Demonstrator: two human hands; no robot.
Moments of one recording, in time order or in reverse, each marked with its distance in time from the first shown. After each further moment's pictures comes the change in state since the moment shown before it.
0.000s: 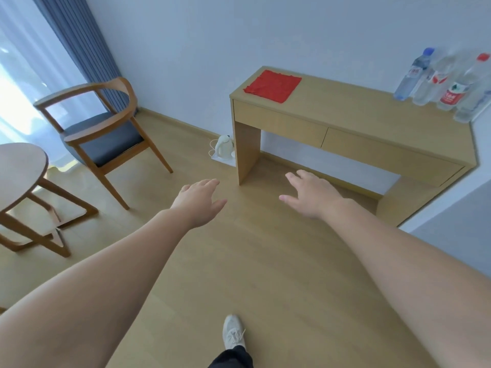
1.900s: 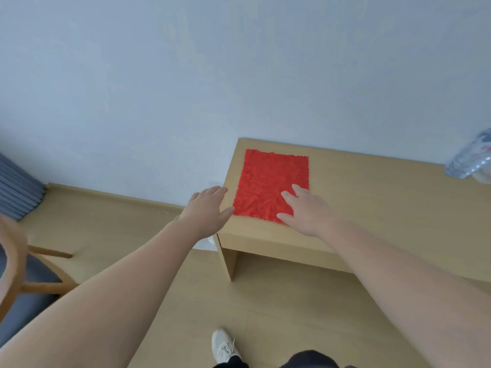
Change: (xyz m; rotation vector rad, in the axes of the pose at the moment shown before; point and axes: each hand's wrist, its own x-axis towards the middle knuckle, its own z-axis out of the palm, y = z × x) left_hand 0.753 -0.059 -0.149 0.026 -0.072 0.419; right_hand 0.653 0.111 -0.145 0.054 -0.068 0.280
